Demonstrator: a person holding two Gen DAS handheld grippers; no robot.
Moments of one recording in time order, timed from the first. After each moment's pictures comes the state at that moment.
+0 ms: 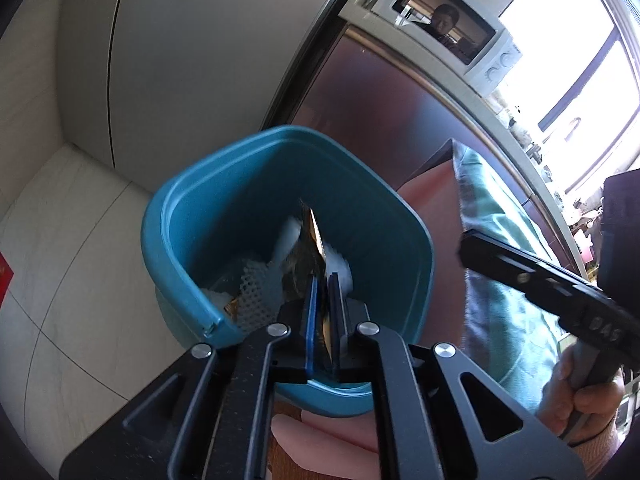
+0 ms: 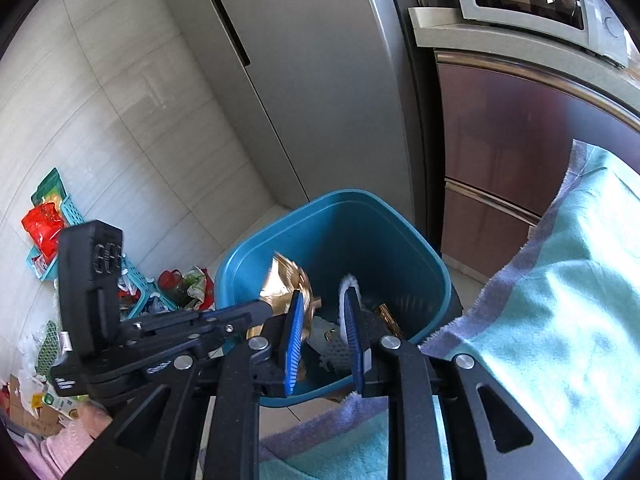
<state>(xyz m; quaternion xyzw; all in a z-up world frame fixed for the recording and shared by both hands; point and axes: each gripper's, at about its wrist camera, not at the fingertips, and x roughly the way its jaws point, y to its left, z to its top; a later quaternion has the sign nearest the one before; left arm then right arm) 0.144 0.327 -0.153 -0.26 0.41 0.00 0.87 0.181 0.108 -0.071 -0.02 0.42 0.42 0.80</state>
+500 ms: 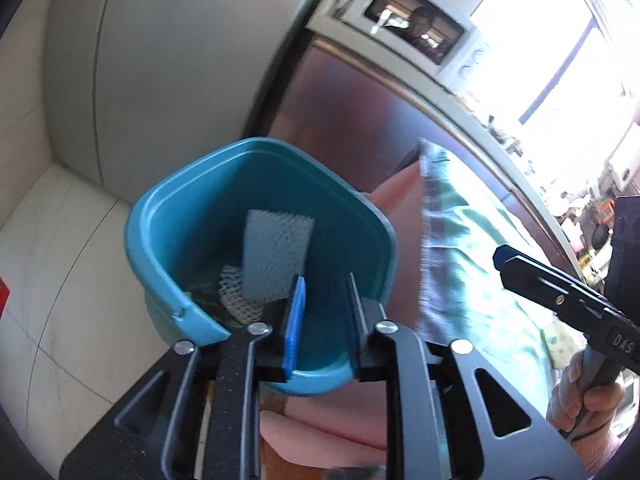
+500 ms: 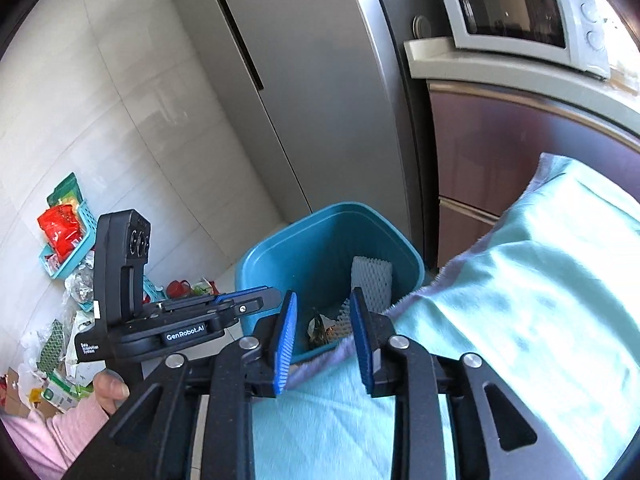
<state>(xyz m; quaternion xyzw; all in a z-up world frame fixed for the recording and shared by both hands) 0.129 0.295 -0.128 -0.24 0.38 -0.04 0.89 0.143 0.050 -0.043 0.00 0.38 0.43 0.82</state>
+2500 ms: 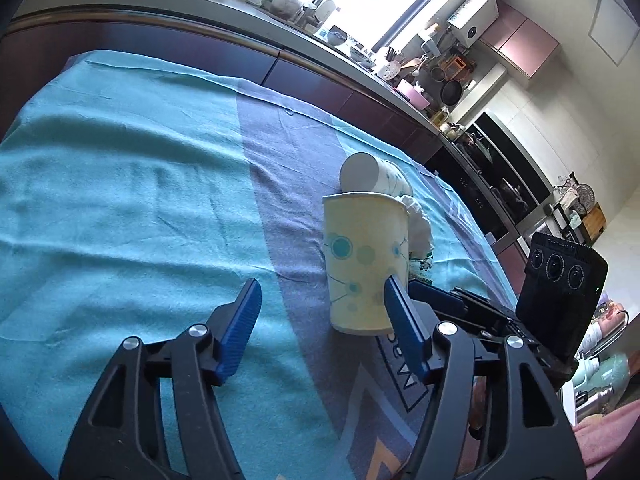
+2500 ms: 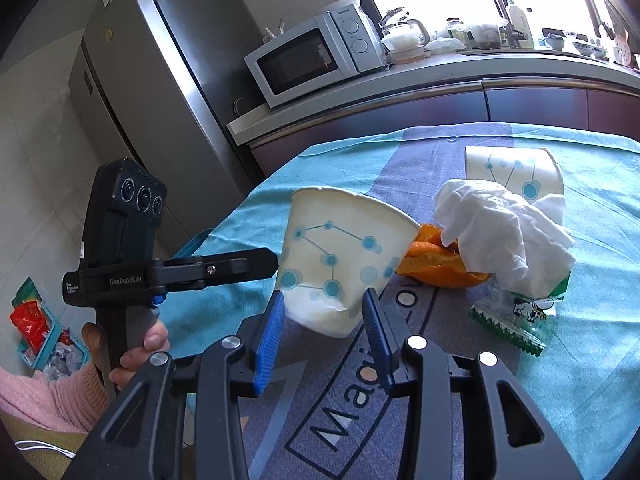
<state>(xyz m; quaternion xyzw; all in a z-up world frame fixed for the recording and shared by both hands) 0.167 -0.035 -0.096 -0.15 0.43 -0.39 0.80 0.043 -0.248 -0.077 0.14 0.34 0.24 0.90</state>
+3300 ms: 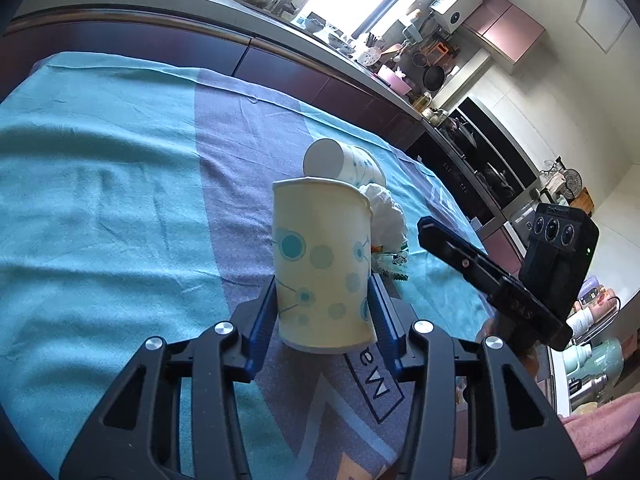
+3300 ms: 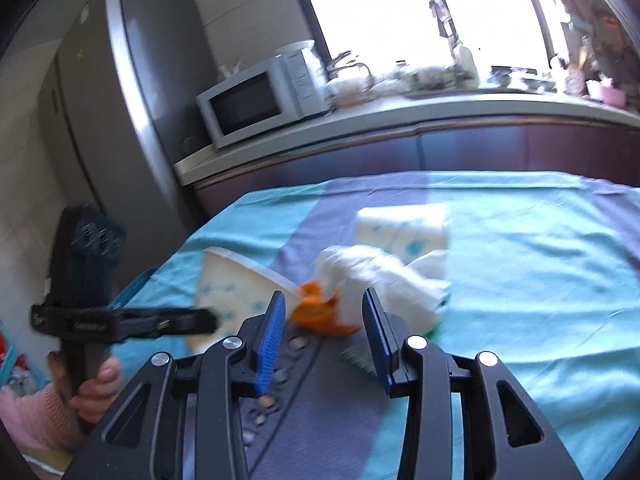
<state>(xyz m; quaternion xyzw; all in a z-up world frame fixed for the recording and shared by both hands) 0.165 -0.067 -0.094 -0.13 0.43 -0.42 0.79 0.043 -0.299 -0.055 0.11 0.28 0.11 0.95</state>
